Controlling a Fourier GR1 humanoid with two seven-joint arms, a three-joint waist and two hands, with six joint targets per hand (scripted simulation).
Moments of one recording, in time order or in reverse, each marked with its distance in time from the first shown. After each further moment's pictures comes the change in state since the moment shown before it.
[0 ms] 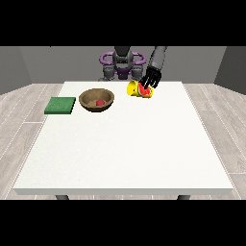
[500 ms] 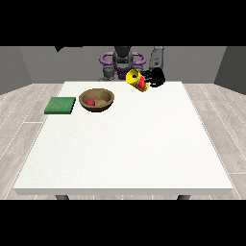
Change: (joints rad) left arm 0.105 -0.129 0.265 -0.263 0.596 -0.289 -0.334; right arm 0.020 0.041 0.012 -0.070 0.004 -0.035 -0.005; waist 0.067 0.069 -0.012
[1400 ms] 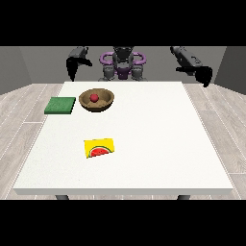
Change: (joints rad) left arm -0.126 0.415 0.283 0.003 0.467 -0.721 -0.048; right arm -0.046 0.115 0.099 0.048 0.149 -0.118 -0.094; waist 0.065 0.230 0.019
